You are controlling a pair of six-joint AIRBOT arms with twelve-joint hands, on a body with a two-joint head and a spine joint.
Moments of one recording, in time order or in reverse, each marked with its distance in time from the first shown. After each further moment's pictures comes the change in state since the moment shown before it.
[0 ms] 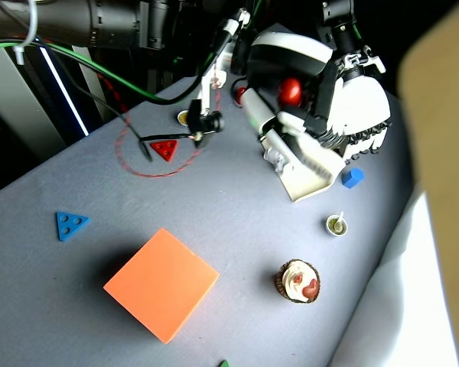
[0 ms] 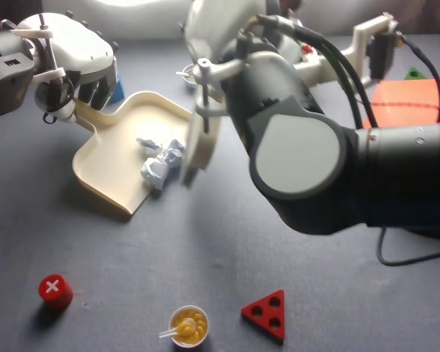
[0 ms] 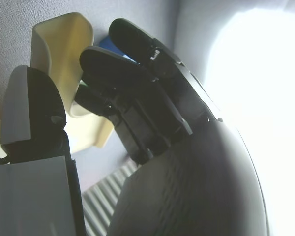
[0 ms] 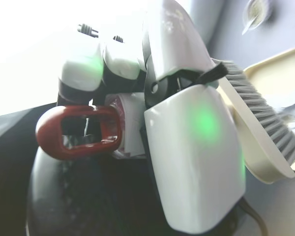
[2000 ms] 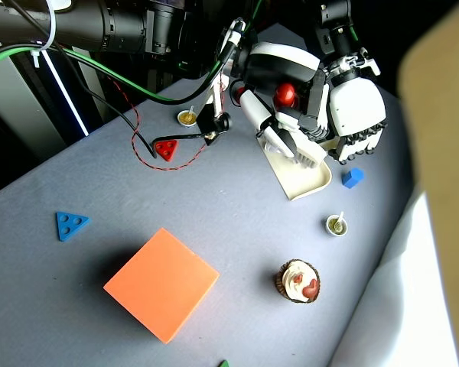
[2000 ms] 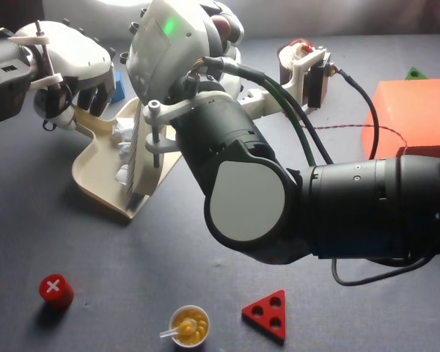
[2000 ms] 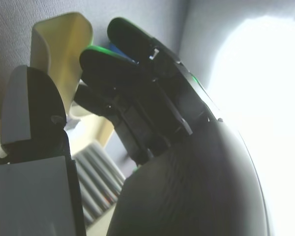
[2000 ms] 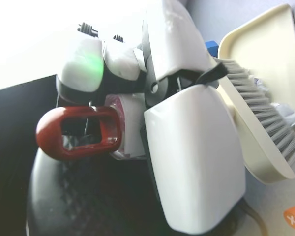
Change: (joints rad) left arm 0.026 0.002 0.001 -0.056 -0.016 0.008; right arm -0.039 -0.115 0.066 -0.153 0.043 0.180
